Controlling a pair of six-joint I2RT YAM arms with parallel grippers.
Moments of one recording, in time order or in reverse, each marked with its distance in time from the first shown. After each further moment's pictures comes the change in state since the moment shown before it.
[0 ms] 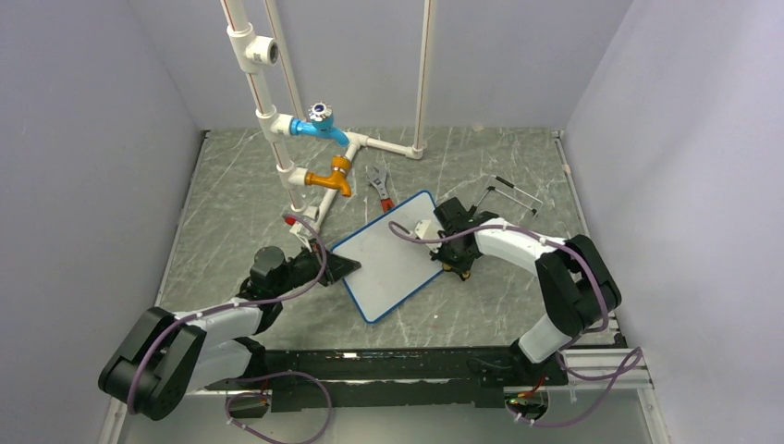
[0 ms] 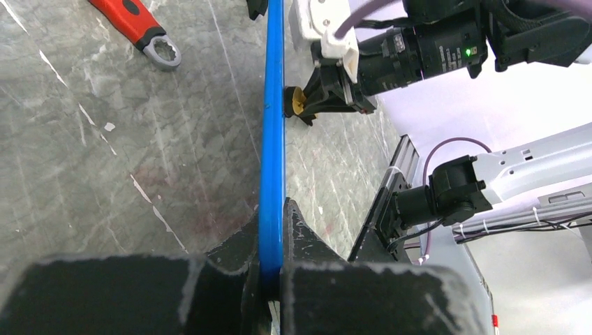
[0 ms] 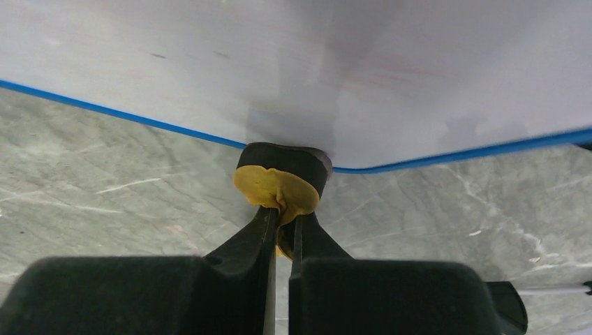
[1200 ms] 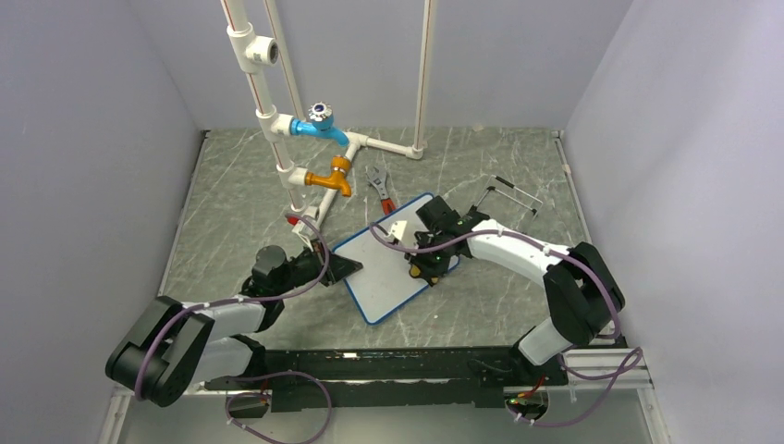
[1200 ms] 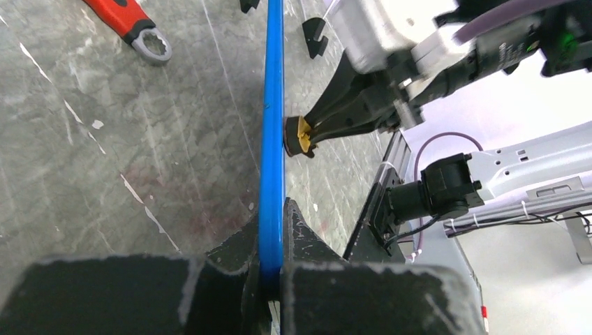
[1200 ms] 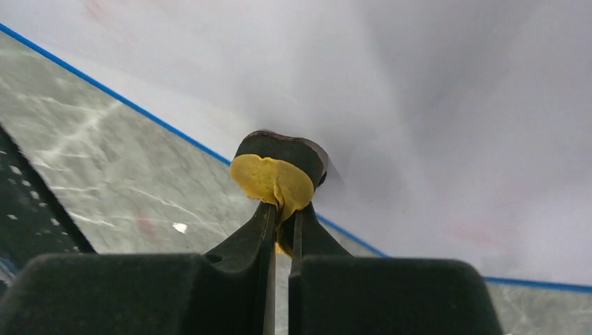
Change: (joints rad) left arm 0.008 0.062 0.000 0.069 0.028 -0.019; right arm 0.142 -0.047 0.059 -0.017 -0.233 0.035
